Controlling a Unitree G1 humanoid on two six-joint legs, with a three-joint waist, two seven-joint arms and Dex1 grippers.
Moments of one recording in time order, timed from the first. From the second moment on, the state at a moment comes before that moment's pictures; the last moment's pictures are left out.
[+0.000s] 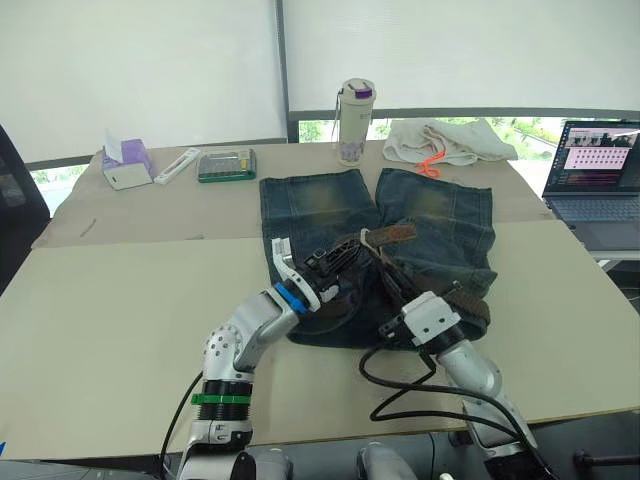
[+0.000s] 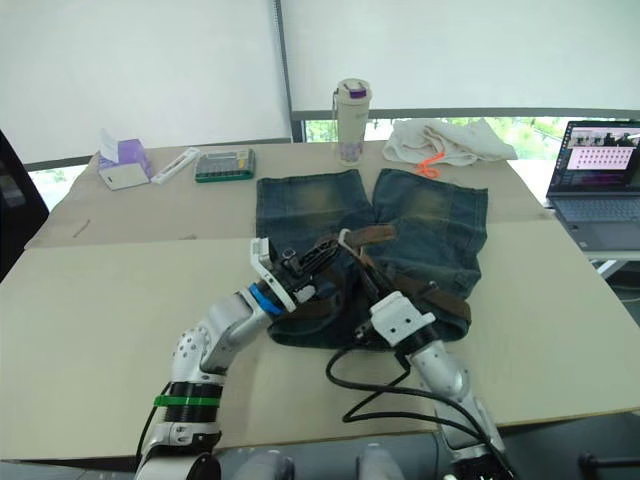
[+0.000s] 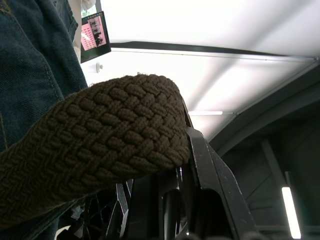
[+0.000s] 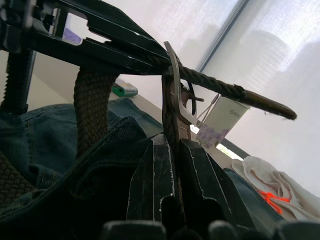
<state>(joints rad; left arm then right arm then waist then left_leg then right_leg) -0.43 -0.06 0.11 0.07 -1.79 0.84 0.16 -0.06 -0.34 0.12 -0.13 -0.19 -0.37 0.25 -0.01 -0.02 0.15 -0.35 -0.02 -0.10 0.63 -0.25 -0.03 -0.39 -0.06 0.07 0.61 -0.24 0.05</state>
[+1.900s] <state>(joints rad) -0.31 0.35 0.06 -0.13 -1.17 0.96 -0.39 -0.18 -0.65 -0.33 -0.27 1.39 0.86 -0.01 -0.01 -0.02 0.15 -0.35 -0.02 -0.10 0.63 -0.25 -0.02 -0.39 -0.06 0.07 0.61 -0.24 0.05</state>
